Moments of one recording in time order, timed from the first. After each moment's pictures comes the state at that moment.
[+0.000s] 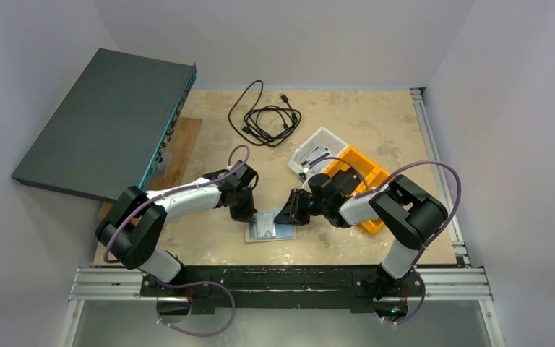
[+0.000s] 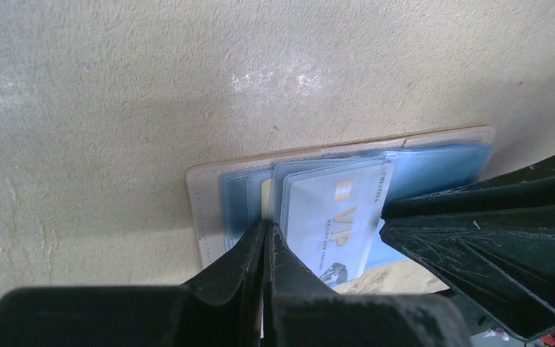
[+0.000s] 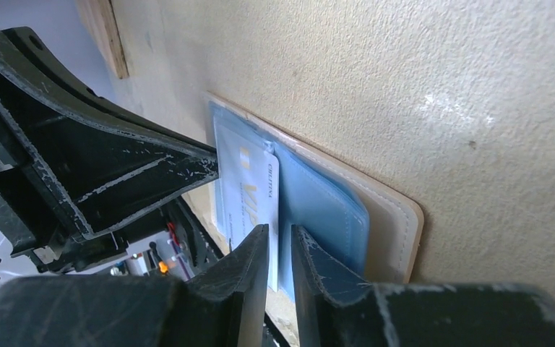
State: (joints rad) left arm -0.66 1.54 0.80 -0.48 0.08 -0.85; right arm 0.70 1.72 0.54 0.50 -0.48 1.05
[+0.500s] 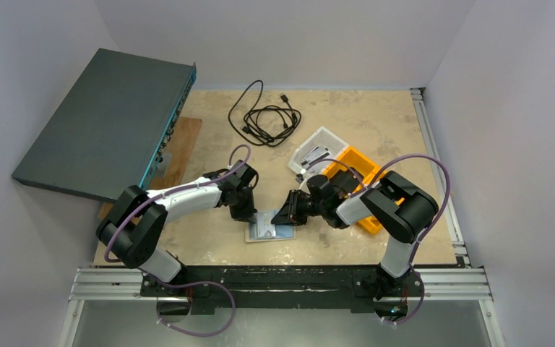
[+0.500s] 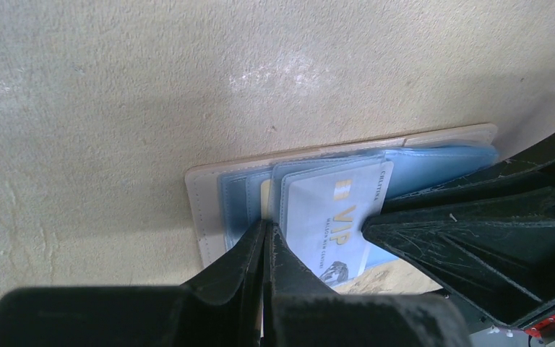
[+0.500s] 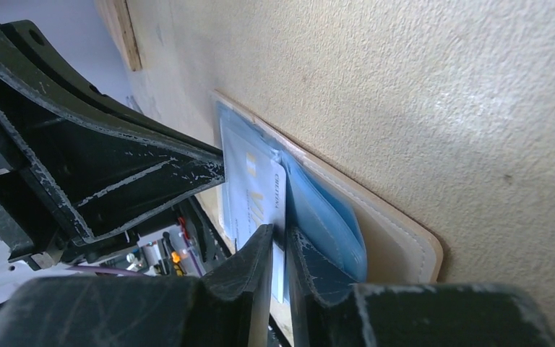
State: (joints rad) left arm -0.66 1.55 0.81 -0.49 0.09 -0.83; right arm 0.71 1.80 0.54 0.63 -0.54 1.08
